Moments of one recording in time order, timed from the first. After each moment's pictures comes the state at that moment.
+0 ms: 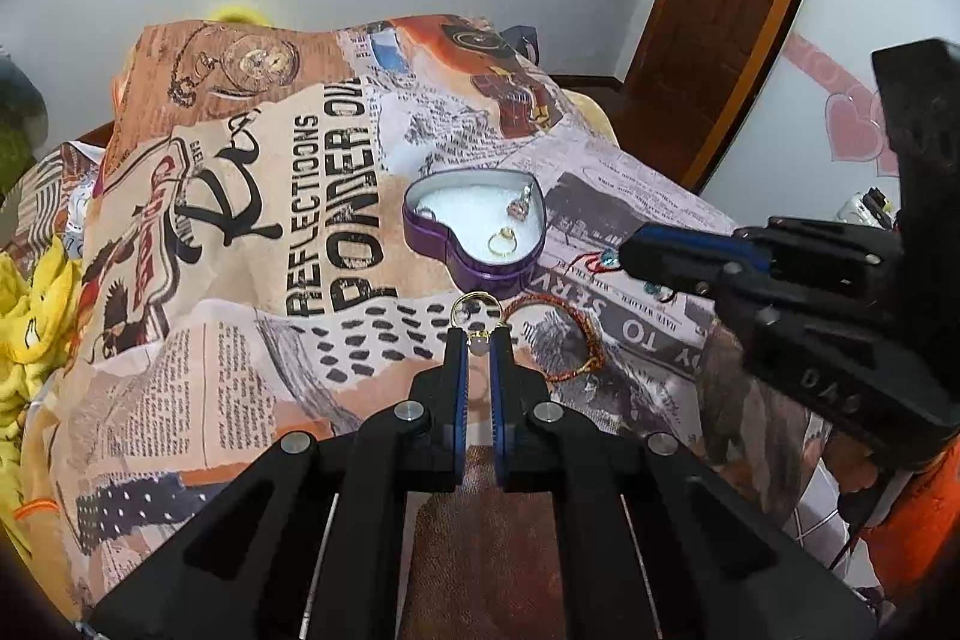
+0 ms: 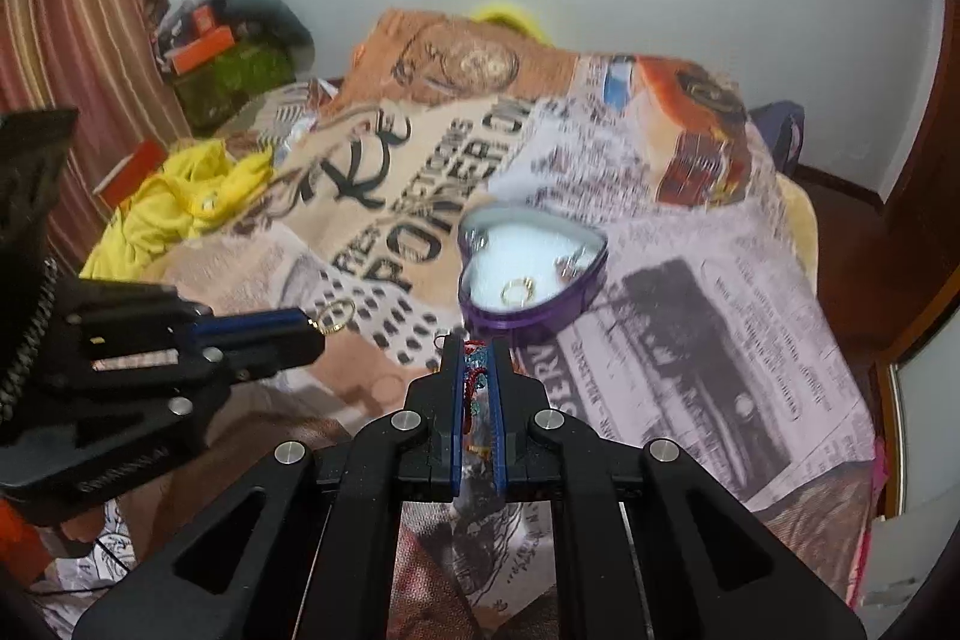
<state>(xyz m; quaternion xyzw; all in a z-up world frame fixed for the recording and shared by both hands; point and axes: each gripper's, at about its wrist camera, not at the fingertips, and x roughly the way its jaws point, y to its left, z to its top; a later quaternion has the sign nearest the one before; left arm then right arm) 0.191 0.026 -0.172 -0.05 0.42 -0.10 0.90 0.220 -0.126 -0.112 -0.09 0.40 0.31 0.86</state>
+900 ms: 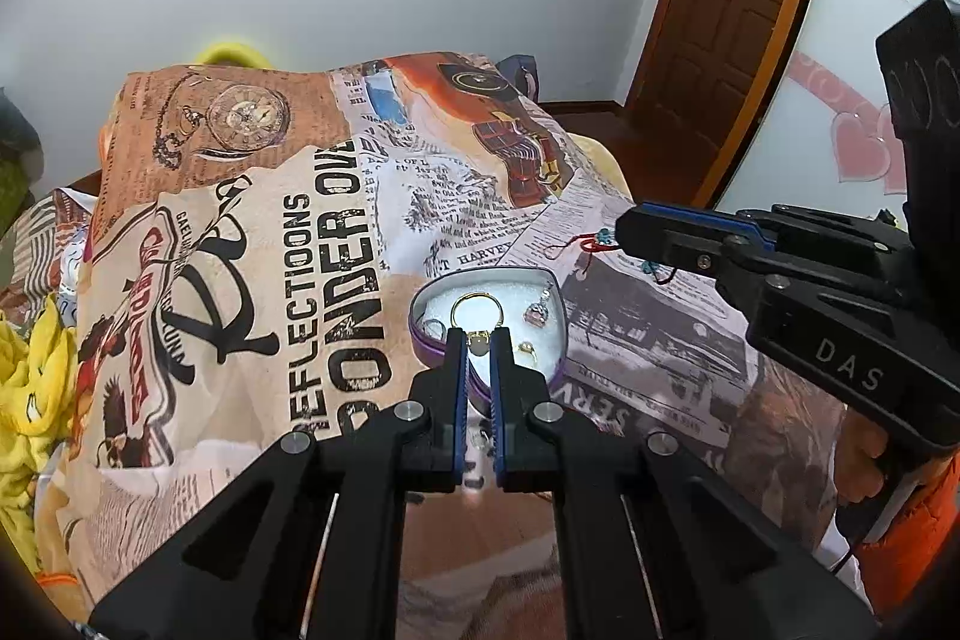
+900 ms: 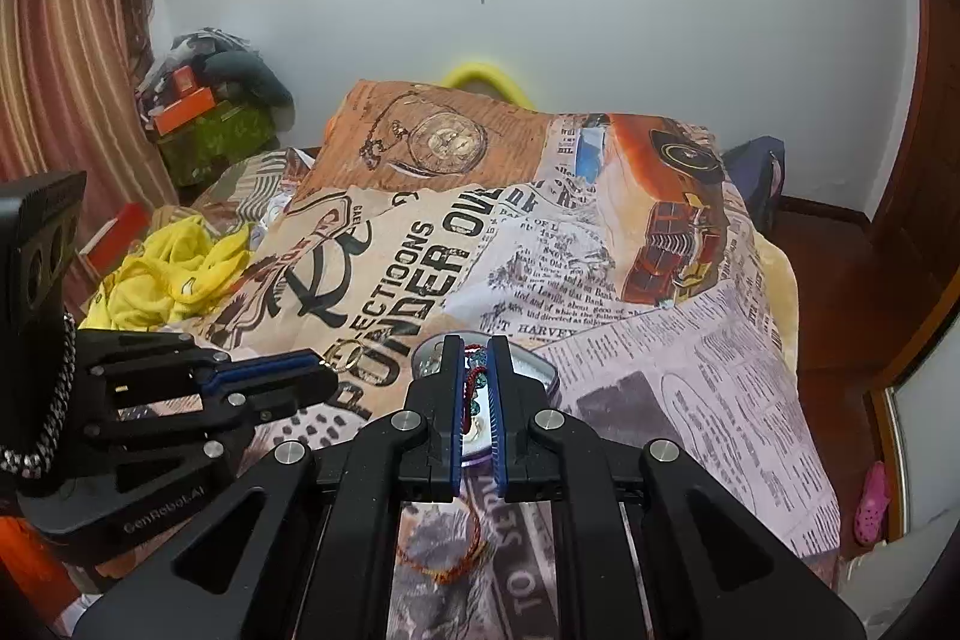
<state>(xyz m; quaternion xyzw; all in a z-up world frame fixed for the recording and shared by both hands) 0.254 0.026 -0.158 -0.03 0.39 -0.11 0.91 0.272 -0.124 -0.092 -0.05 0.36 0.30 0.88</state>
